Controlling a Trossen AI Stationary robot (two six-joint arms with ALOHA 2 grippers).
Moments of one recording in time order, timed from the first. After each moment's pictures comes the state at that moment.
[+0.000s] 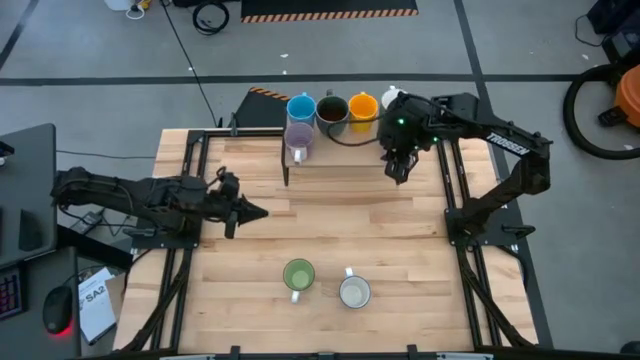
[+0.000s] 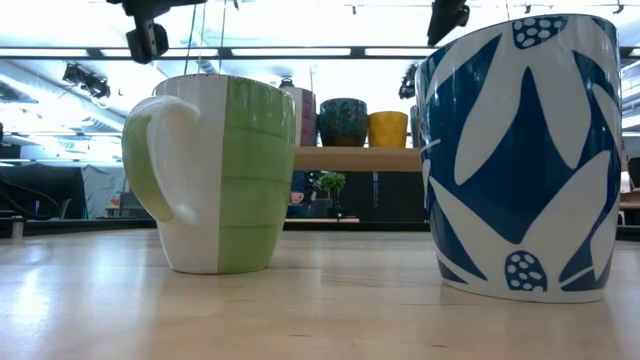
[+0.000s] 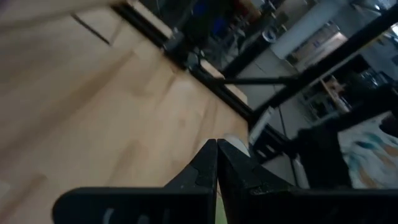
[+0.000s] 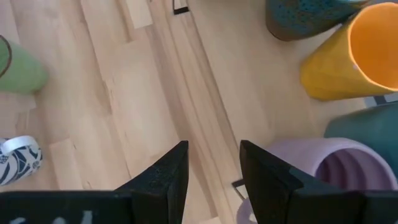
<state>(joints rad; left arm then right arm) -0.15 0.75 0.67 -0.17 -0.12 -0.76 -0.27 1.45 1.82 -1.42 0.07 0.02</state>
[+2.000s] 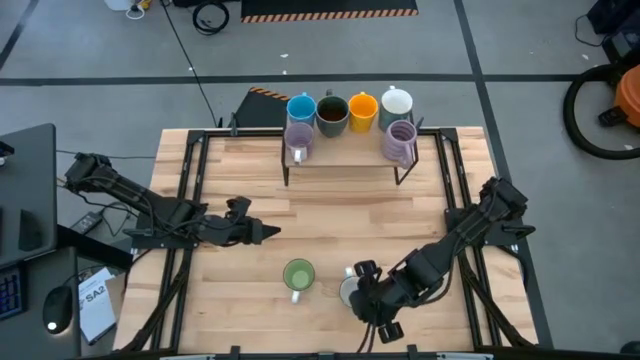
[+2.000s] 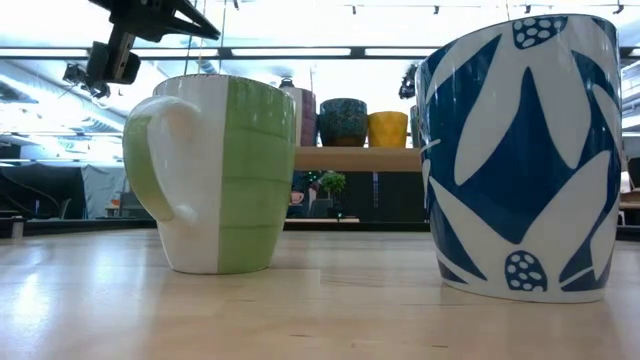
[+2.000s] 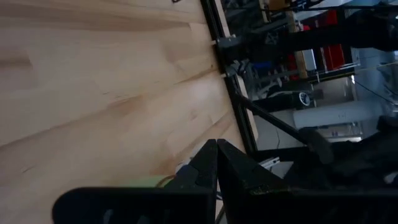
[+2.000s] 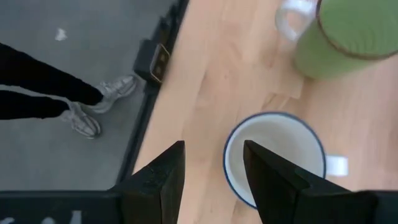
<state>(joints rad) -0.42 1.02 0.67 -0.09 -0.53 -1.46 0.64 1.81 1.64 -0.88 0.07 0.37</state>
